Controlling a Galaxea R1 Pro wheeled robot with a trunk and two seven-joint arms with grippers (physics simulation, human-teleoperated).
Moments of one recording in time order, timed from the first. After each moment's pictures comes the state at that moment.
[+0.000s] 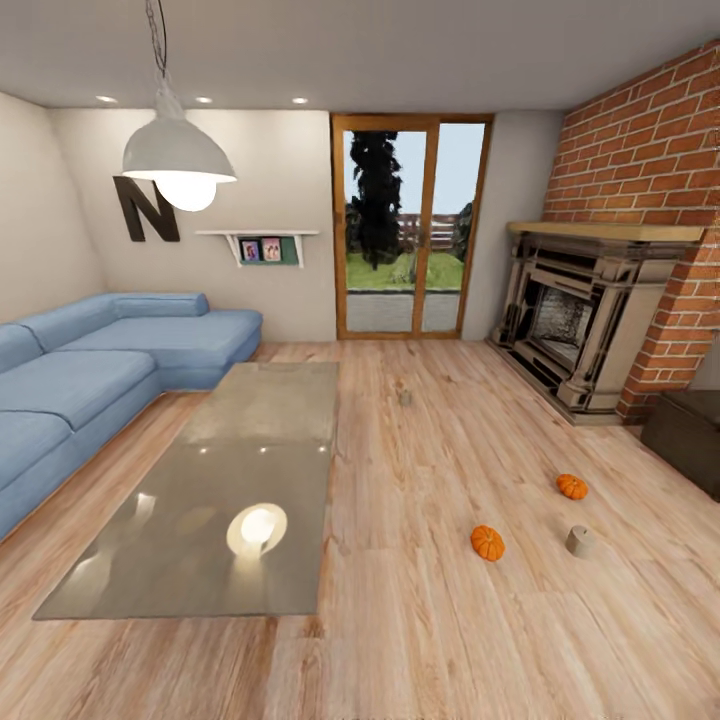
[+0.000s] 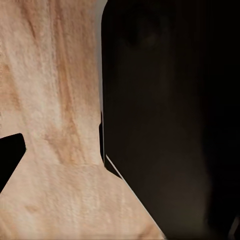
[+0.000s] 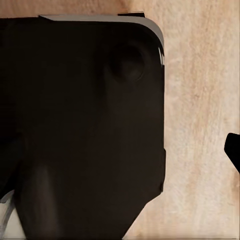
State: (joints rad) left arm 0.00 0.04 0.00 -0.03 0.00 0.00 -0.01; right arm -0.02 0.00 -0.01 0.01 -0.04 -0.11 0.00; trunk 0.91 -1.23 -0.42
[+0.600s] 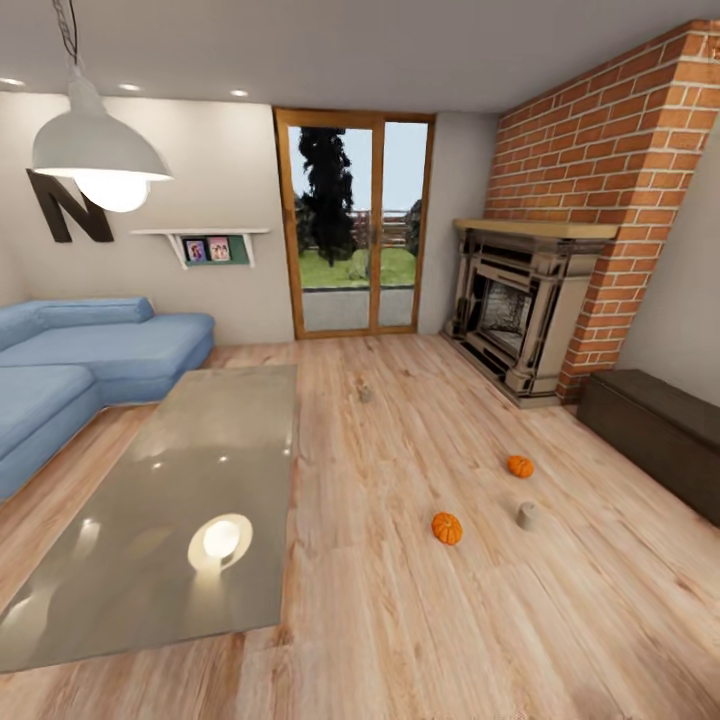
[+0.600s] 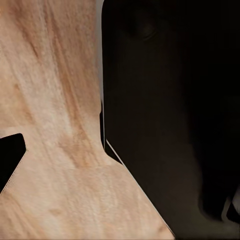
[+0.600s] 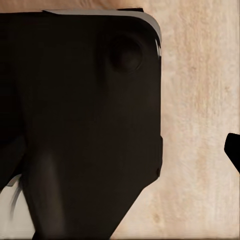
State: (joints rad) left arm 0.00 0.04 0.00 -0.03 0.00 0.00 -0.01; right arm -0.02 0.00 -0.01 0.01 -0.04 -0.11 0.00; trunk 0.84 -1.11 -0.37
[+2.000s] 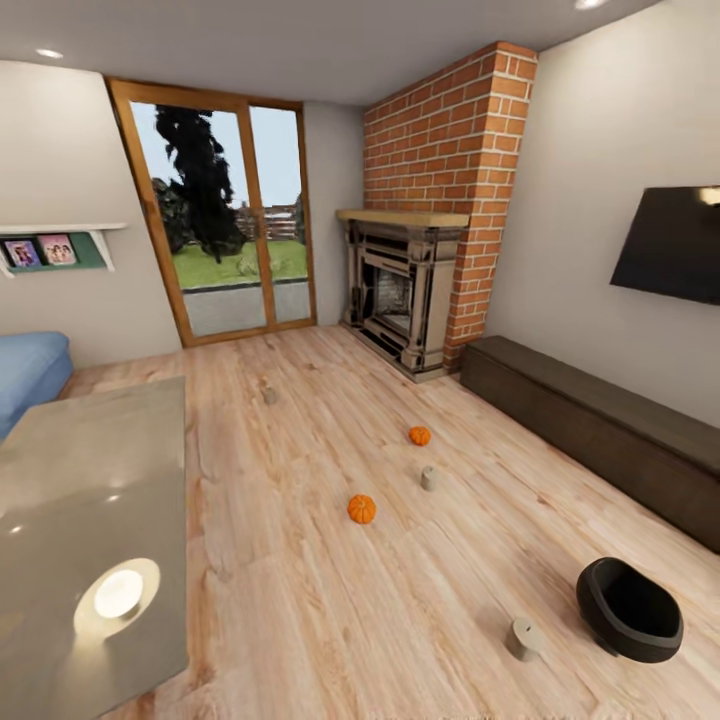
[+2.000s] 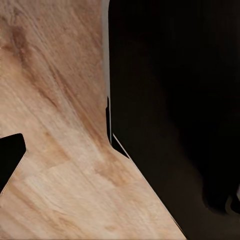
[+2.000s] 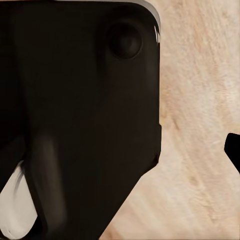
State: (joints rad) left arm 0.00 0.05 0.00 -0.05 0.00 -0.01 -0.01; right arm -0.02 0.00 -0.01 0.01 -0.04 -0.11 0.00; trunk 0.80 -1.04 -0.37
